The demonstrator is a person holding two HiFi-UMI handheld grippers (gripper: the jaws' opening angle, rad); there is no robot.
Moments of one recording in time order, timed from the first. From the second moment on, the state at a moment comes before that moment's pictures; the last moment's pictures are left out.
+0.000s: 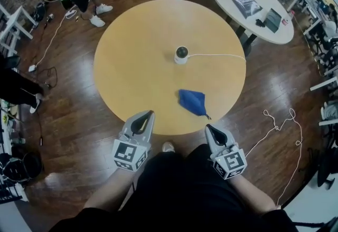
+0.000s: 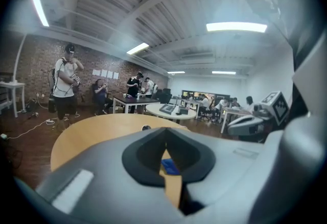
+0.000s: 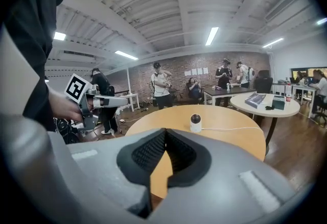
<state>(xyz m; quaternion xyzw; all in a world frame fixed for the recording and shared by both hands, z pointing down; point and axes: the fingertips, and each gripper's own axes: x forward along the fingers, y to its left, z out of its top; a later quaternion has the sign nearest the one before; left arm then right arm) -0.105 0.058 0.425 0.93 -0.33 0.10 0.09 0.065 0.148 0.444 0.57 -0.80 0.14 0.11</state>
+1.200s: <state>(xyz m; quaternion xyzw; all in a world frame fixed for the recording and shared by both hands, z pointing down) -0.071 -0.018 0.380 0.91 -0.38 0.12 0.07 0.074 0.048 0.531 0.43 -0.84 0.26 0.19</state>
